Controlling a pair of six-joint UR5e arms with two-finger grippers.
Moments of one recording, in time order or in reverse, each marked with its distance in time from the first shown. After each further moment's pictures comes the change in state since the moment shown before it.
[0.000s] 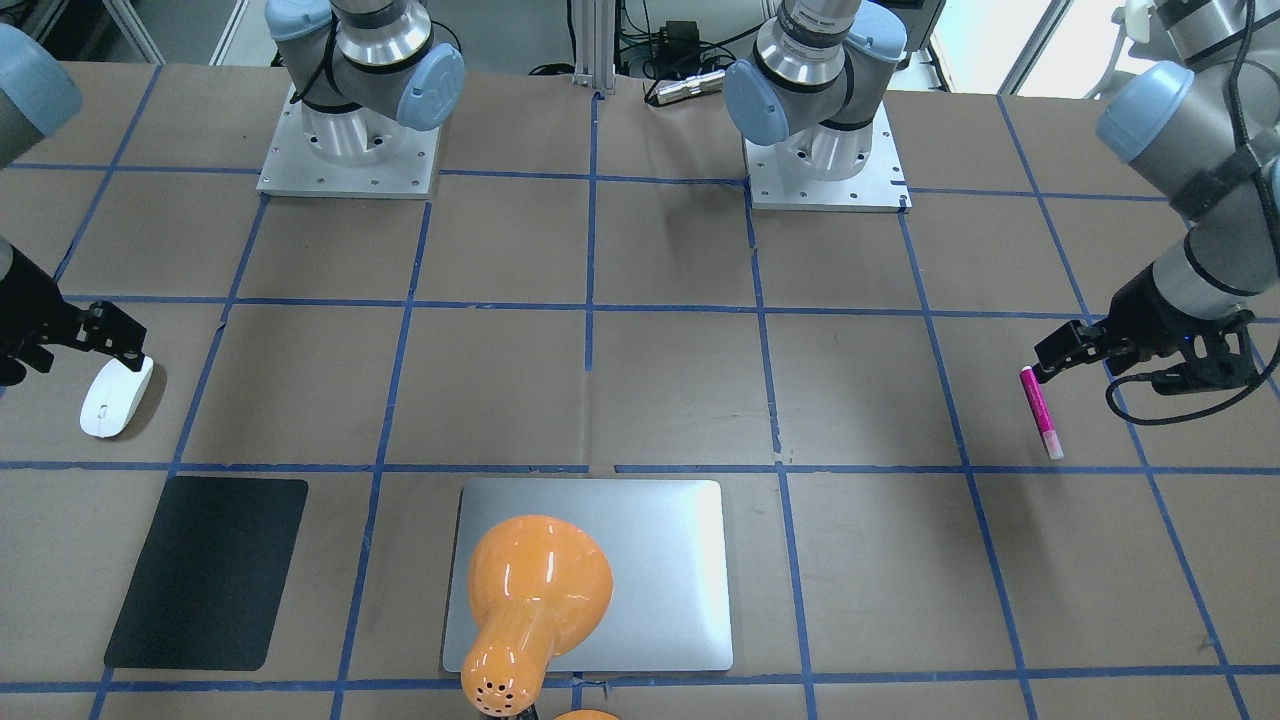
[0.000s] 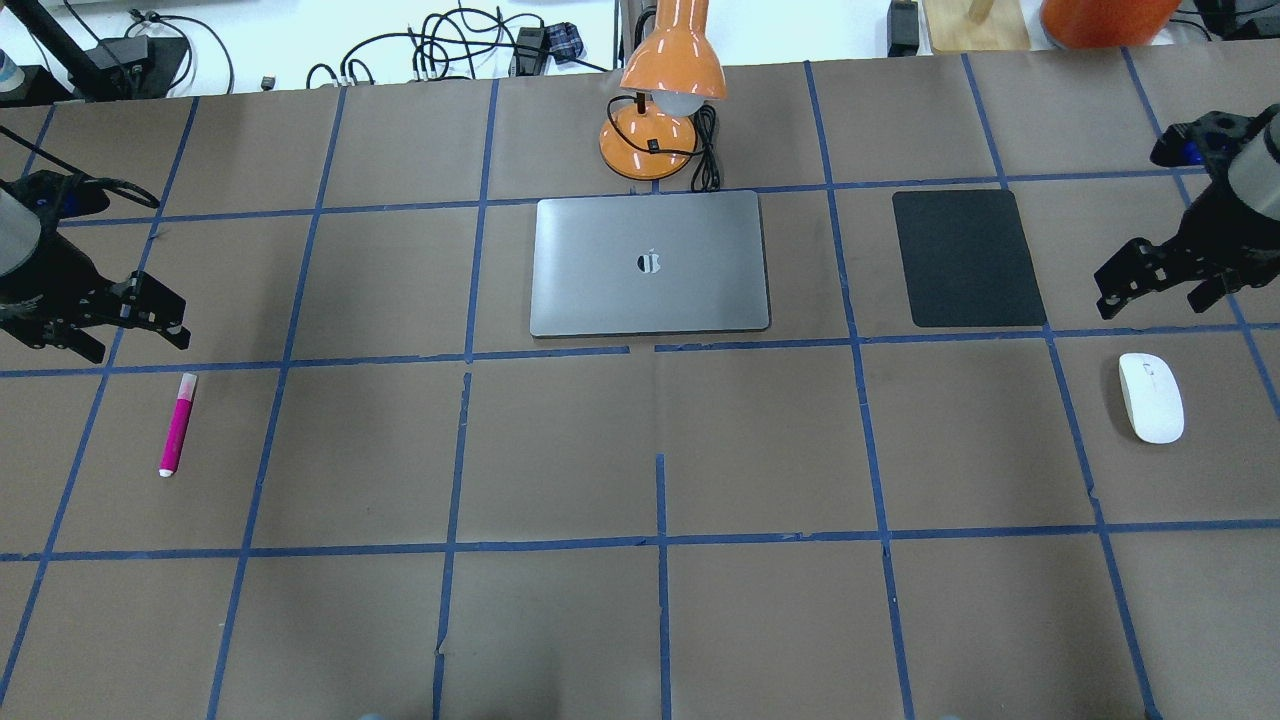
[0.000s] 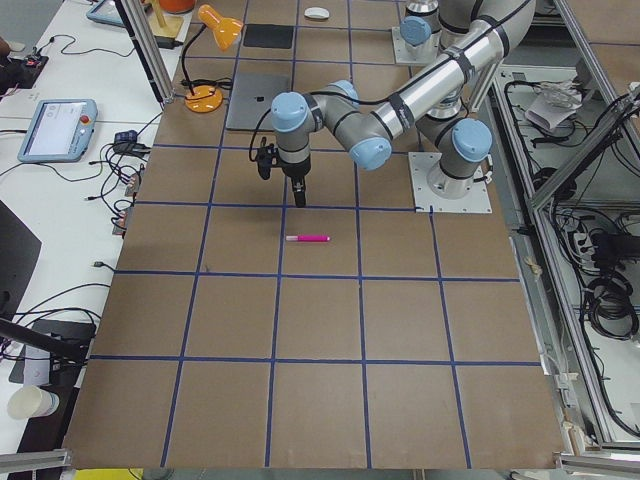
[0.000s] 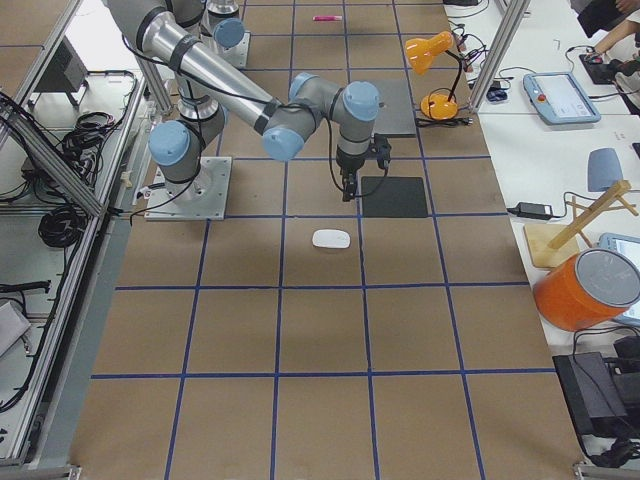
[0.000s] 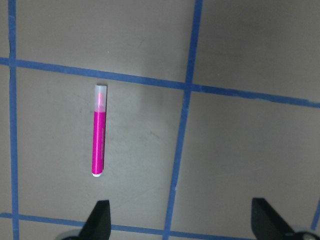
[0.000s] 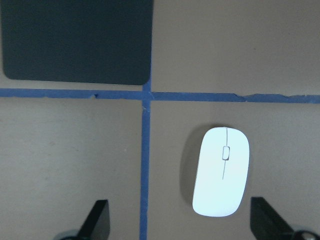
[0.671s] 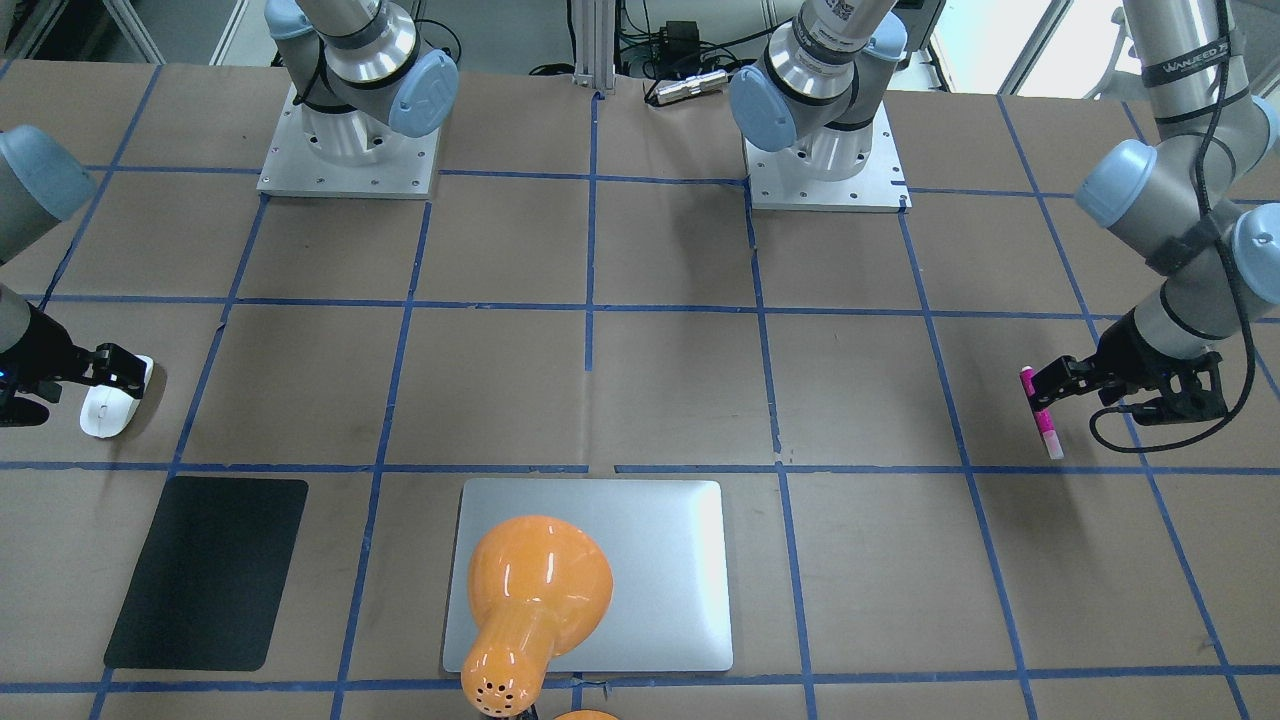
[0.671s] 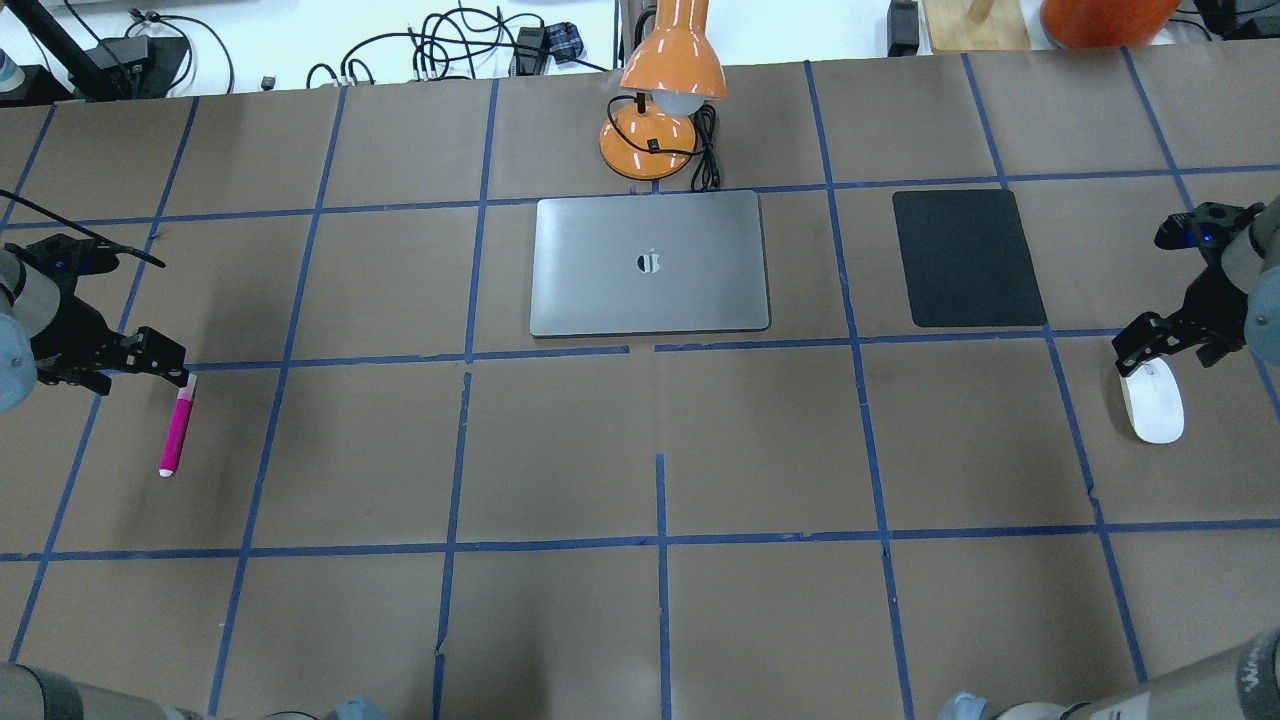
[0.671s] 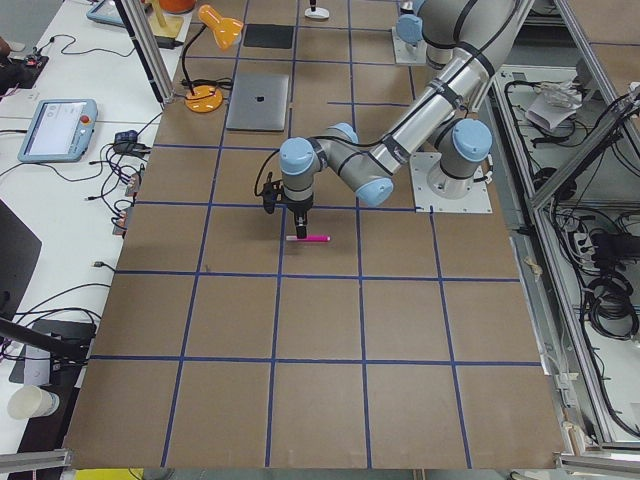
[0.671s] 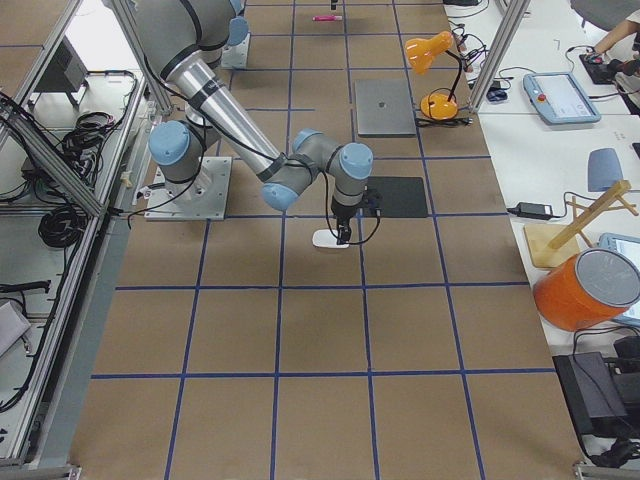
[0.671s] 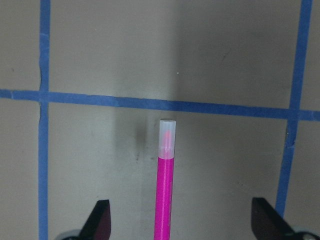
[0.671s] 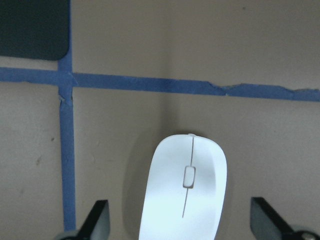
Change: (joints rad) left arm 0.055 -0.118 -0.064 0.175 -0.001 0.073; right arm -0.055 0.148 0.041 -0.152 -0.036 -0.098
